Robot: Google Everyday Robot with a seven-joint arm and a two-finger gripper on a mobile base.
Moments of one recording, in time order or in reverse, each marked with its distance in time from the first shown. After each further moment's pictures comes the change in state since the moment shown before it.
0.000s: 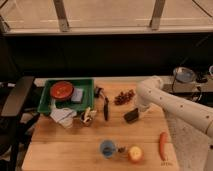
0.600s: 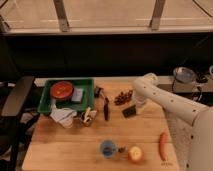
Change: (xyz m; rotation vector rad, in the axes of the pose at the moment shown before) arm 0.019 -0.030 0.025 -0.023 -0.002 0.051
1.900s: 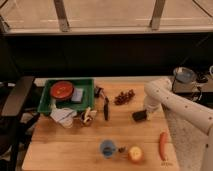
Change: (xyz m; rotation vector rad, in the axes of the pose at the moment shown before) arm 0.033 0.076 -0.010 -0.059 -0.027 0.108
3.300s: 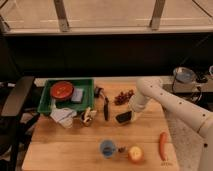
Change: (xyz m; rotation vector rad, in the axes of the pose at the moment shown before) arm -0.106 -0.030 -0.006 -0.025 -0.263 -0.200
